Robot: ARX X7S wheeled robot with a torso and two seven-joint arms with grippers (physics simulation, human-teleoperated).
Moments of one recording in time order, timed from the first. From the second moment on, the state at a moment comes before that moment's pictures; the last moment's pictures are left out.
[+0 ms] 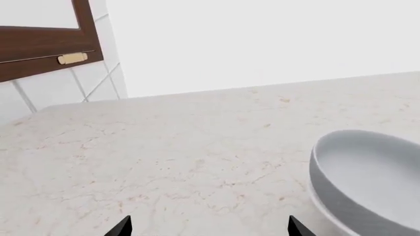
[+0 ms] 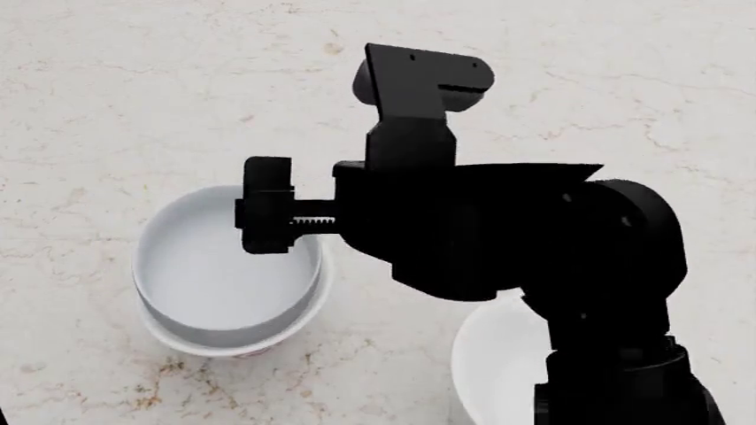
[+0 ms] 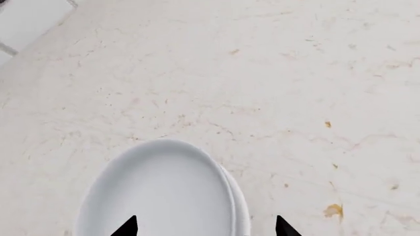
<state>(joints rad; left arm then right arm) -0.10 -0.50 -0.31 0.85 -0.64 -0.98 -0.24 1.23 0.13 -0.21 0.34 1.23 1.35 0.52</state>
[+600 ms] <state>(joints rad) -0.09 -0.51 -0.30 0.84 -0.64 -0.97 -0.25 1.08 0.54 -0.05 -0.12 1.59 1.51 0.81</state>
